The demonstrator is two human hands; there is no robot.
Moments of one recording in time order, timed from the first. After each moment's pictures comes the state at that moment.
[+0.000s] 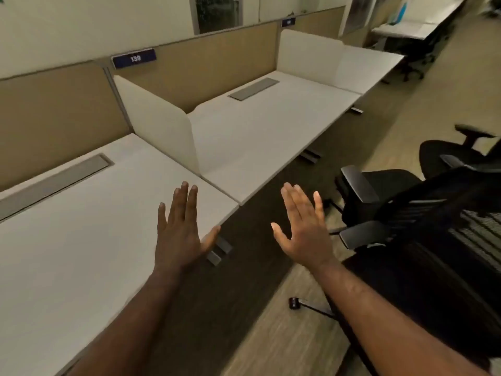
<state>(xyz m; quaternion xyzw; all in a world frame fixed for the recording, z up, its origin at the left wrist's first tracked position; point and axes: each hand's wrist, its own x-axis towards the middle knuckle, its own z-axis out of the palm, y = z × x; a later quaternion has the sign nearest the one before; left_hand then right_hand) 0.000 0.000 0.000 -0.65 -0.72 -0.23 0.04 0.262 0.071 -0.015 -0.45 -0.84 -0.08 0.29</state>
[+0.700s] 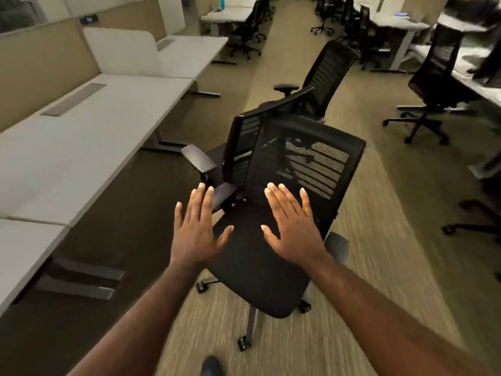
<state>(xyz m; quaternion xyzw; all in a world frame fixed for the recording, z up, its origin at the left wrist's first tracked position) 0.444 -0.040 -0.020 -0.83 -0.51 -0.21 -0.02 0.667 -0.111 -0.017 -0.65 -0.72 -0.13 0.20</state>
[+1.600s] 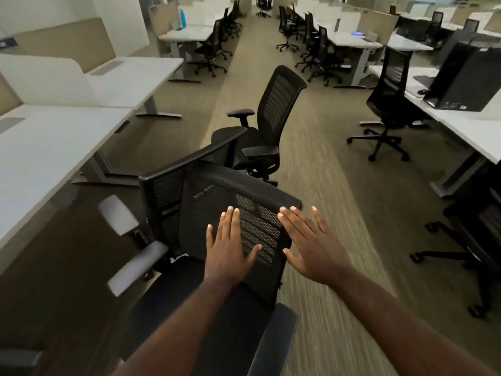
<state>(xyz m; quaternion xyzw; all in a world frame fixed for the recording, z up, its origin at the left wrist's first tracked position) 0.812 0.093 -0.046 -0.85 -0.46 -0.22 -0.10 1.010 -0.012 0.006 -0.66 -0.73 -0.14 0.09</state>
